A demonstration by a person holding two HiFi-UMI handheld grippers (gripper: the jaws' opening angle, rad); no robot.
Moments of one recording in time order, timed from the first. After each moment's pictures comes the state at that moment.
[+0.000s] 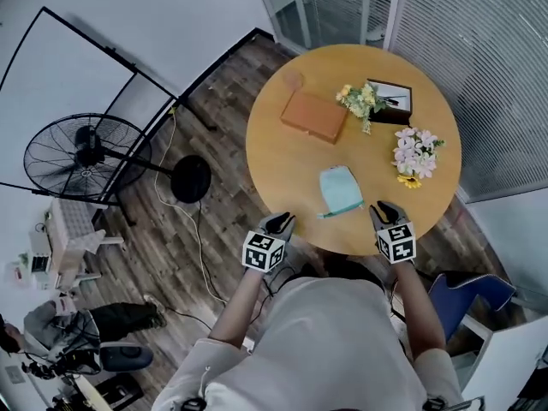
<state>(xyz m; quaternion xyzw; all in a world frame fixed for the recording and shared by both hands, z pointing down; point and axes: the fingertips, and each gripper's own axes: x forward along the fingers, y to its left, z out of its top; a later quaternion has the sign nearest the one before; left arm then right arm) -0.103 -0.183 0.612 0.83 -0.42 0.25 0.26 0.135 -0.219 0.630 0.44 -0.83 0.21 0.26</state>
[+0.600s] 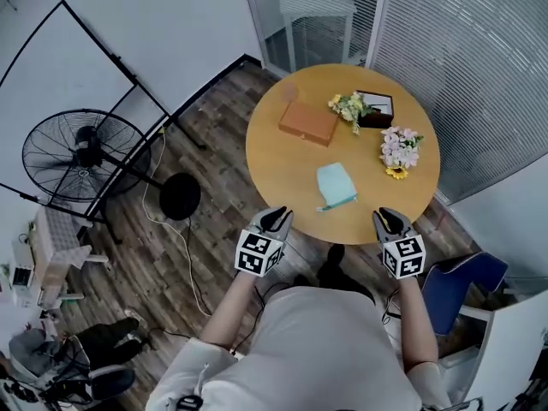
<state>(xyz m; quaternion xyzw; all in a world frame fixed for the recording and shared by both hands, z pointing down) -0.135 -0.108 0.483 0.88 -0.40 0.20 0.15 0.099 -0.097 0.491 0.50 -0.83 0.14 0.19</state>
